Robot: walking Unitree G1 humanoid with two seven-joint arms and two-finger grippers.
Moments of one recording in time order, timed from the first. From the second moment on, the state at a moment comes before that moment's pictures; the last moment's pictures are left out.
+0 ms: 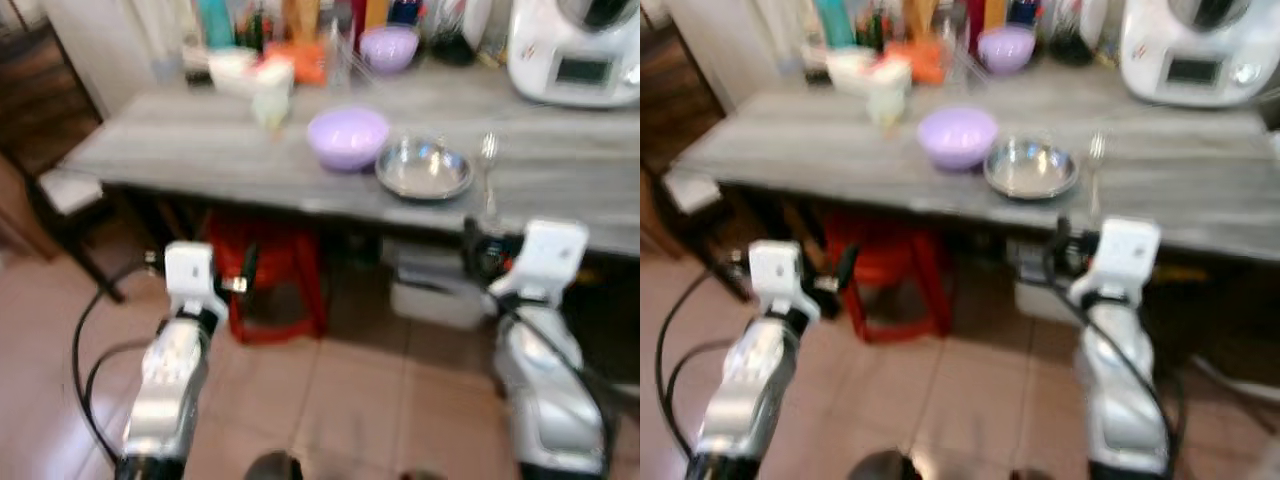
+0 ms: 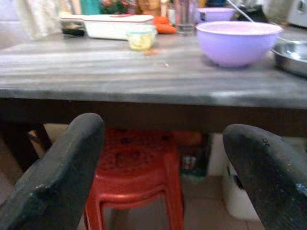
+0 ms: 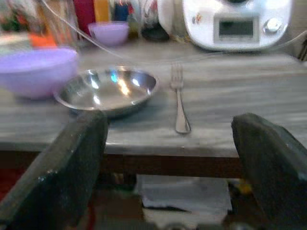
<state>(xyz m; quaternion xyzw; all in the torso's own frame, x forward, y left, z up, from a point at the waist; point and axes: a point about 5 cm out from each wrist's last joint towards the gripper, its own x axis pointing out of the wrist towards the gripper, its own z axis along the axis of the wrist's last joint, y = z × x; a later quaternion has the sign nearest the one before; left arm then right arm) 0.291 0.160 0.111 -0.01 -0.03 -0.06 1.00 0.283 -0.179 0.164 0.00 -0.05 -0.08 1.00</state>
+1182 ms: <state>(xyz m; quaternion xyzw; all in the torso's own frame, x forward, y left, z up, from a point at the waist) 0.293 0.145 0.121 -0.03 -0.06 -0.11 0.99 0.287 -0.182 0.168 0.00 -0.06 -0.07 1.00</state>
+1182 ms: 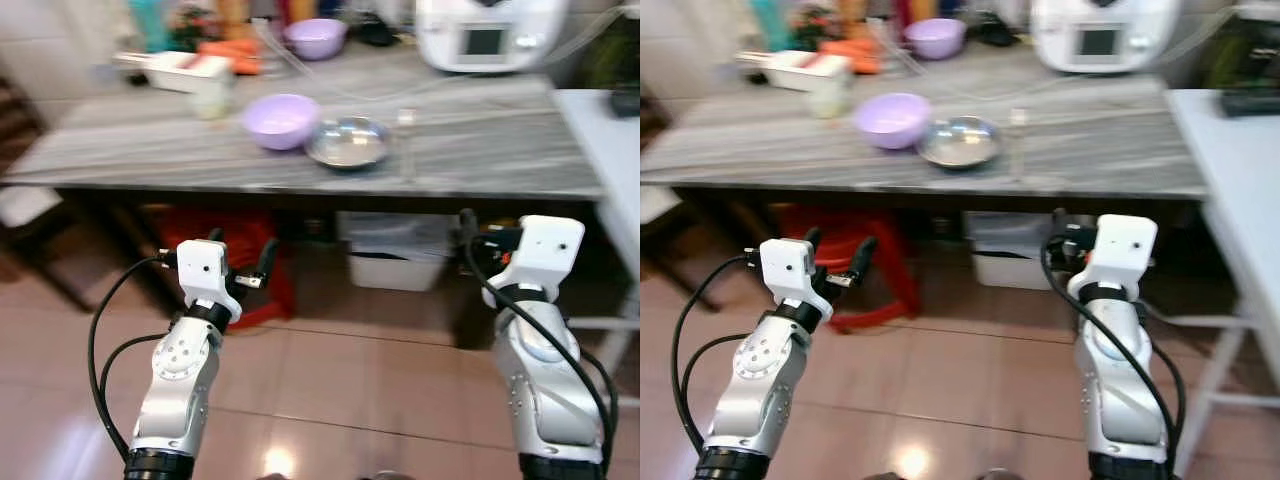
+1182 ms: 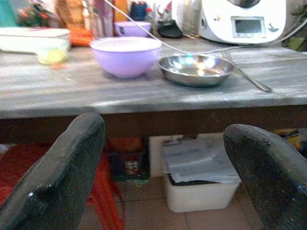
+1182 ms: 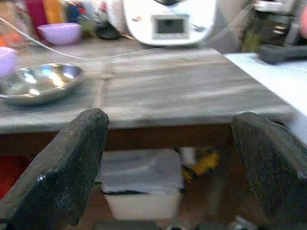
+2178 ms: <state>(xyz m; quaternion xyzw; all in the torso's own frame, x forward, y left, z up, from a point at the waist) 0.293 0.142 0.120 -0.03 -0.06 -0.12 0.99 0.288 -0.184 0.165 0.00 -0.06 -0.07 1.00</state>
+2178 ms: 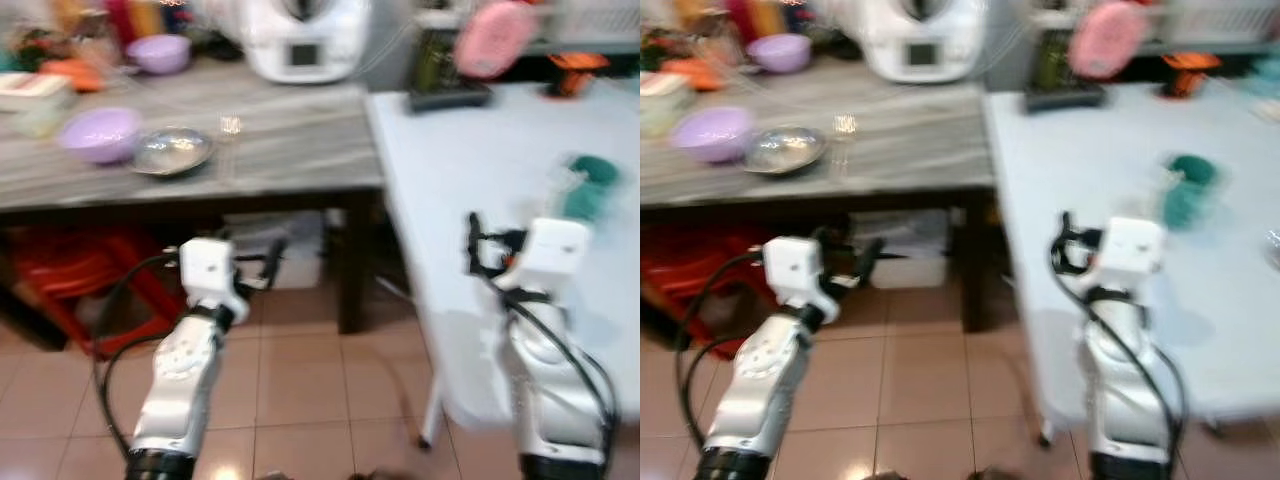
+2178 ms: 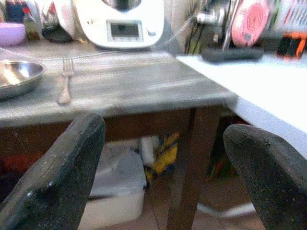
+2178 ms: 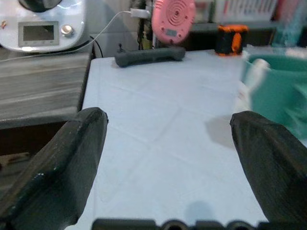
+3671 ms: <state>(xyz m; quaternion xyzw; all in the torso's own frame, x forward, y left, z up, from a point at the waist) 0.296 0.132 0.119 -0.05 -0.05 -0.13 0.99 0.288 -0.175 0.165 0.00 -0.06 -0.03 1.00</state>
